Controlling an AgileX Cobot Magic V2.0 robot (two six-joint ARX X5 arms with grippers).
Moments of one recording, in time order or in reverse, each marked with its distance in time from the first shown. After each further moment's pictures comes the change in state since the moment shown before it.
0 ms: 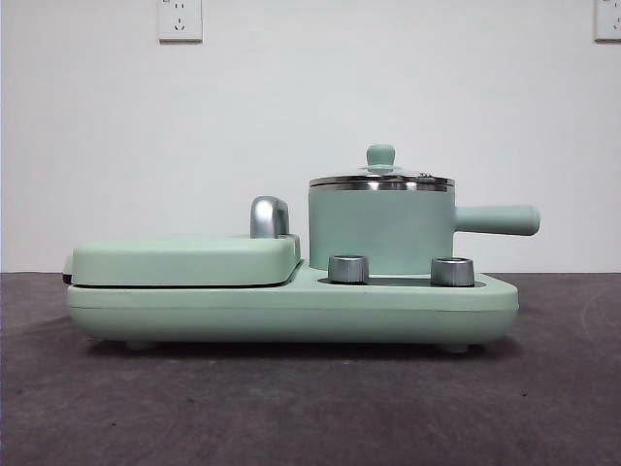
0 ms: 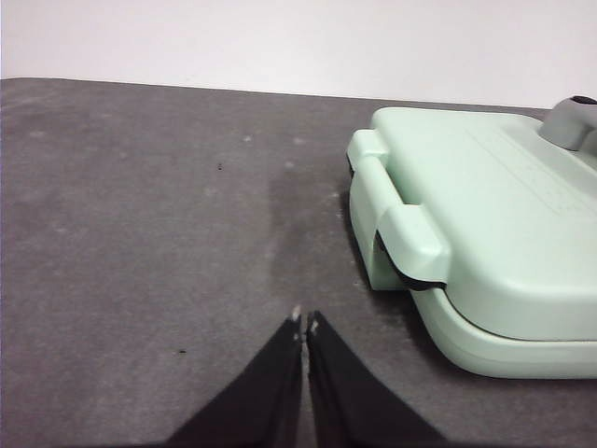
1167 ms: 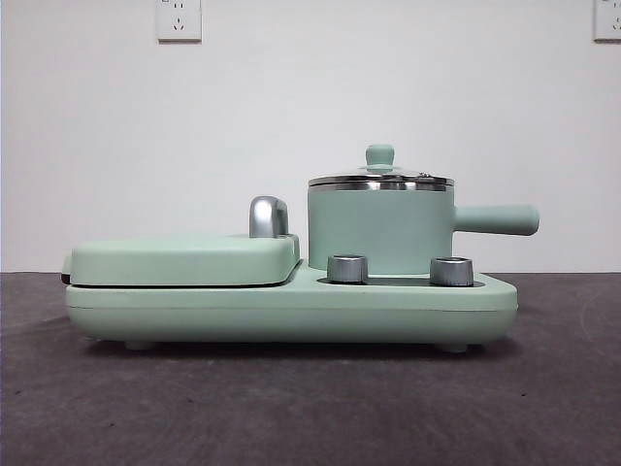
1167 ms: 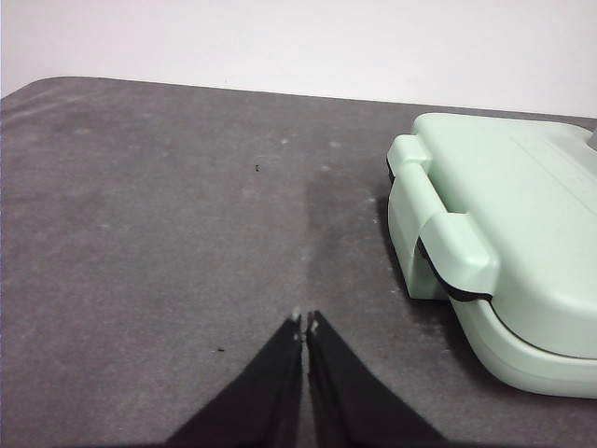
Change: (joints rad) left arm 0.066 0.000 0.000 0.000 0.000 0.000; right arm -0.070 -0.006 -0.011 0.006 -0.027 0.000
